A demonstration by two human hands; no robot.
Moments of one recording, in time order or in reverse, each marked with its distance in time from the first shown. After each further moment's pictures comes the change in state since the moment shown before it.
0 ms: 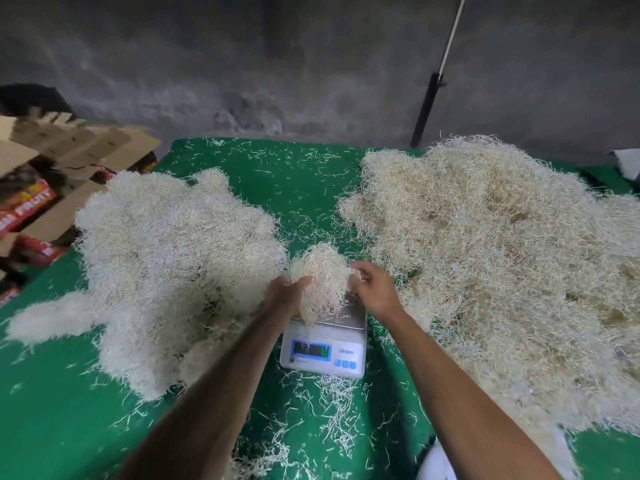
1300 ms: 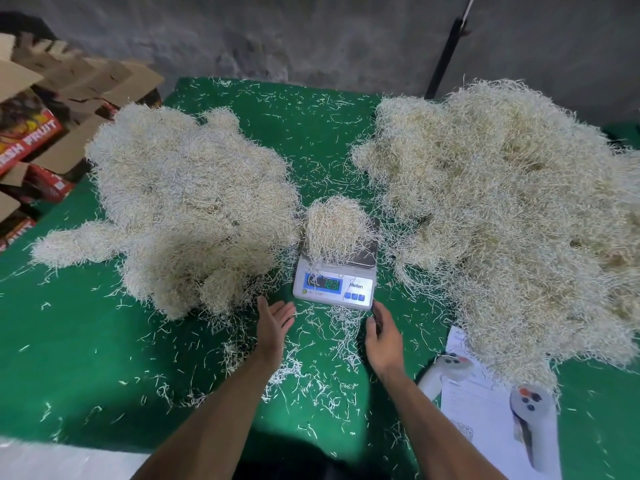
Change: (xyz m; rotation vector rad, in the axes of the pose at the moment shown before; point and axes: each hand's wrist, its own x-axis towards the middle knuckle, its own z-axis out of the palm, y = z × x) left_hand -0.084 -0.197 -0.004 -0.681 -0.080 -0.135; right_hand -0.187 0.114 0.070 -0.069 0.070 0.258
